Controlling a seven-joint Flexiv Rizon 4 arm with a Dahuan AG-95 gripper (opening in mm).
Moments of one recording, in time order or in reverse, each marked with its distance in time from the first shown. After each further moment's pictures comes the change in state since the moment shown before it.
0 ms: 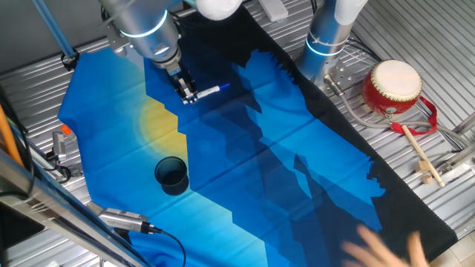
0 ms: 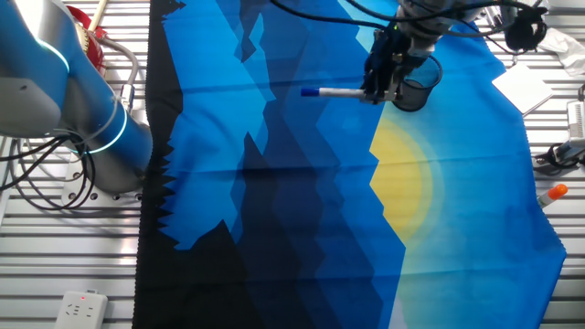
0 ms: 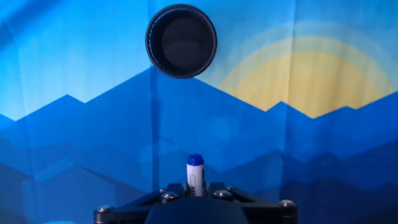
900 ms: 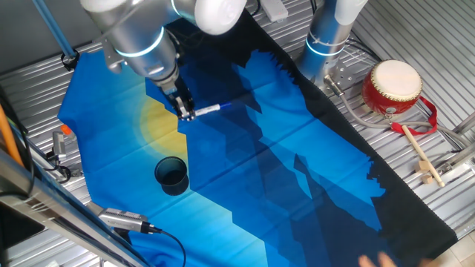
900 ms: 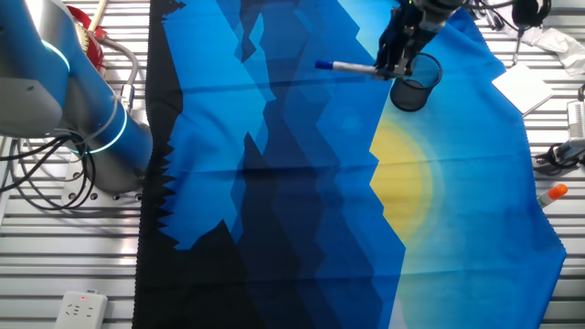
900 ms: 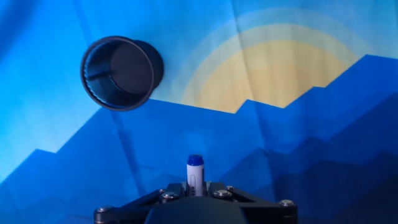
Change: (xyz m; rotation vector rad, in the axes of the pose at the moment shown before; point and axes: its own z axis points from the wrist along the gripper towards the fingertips) arm -0.024 0.048 0.004 -0.012 0.002 0.106
